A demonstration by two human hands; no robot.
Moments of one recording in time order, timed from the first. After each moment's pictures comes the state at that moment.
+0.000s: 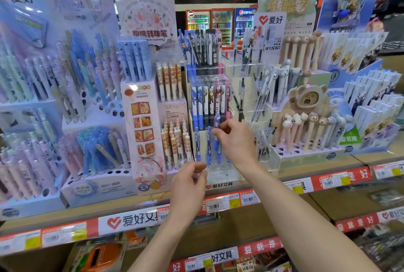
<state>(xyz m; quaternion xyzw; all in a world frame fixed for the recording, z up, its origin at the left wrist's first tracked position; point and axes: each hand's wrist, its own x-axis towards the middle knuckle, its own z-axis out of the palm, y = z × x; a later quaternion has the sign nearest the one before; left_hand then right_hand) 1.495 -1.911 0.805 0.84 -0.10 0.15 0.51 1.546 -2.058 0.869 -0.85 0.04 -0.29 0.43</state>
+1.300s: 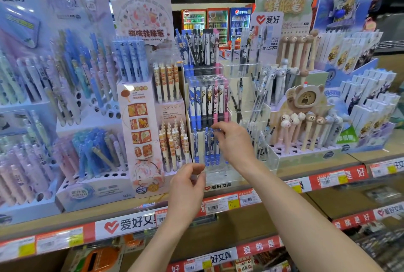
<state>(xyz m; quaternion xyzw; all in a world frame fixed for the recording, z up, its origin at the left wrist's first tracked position) 1.493 -1.908 0.808 0.85 -0.10 0.12 0.50 1.555 -2.063 0.862 -0.90 -0.02 -0.30 0.32</state>
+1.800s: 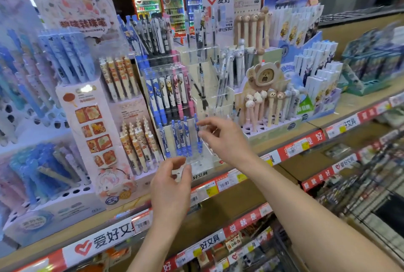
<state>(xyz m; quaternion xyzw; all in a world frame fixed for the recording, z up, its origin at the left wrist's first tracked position) 1.482 -1.925 0.813 0.83 -0.12 0.14 0.53 1.494 -2.093 0.866 -0.87 0.00 -0.25 0.43</state>
